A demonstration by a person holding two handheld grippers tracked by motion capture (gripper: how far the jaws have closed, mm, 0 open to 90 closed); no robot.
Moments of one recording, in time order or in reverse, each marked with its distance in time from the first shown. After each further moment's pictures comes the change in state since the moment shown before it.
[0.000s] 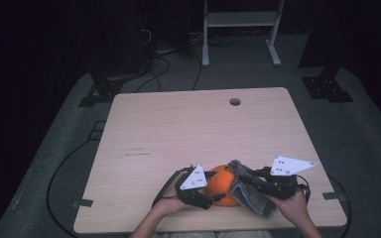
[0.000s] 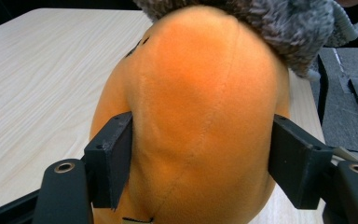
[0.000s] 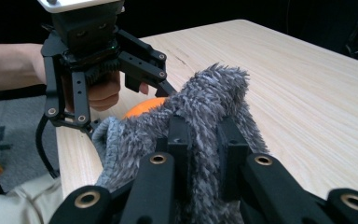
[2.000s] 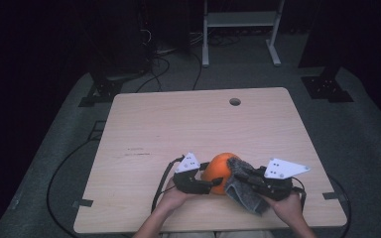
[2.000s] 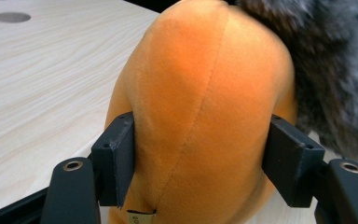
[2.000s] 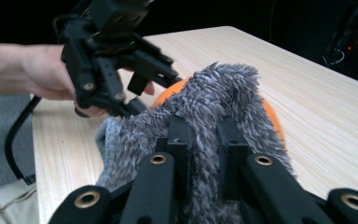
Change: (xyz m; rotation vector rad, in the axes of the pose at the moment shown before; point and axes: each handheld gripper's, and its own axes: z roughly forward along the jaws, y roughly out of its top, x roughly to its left) left arm 0.024 -0.005 0.003 -0.074 0.090 -0.319; right arm 0.012 0.004 0.011 -0.006 -0.078 -0.068
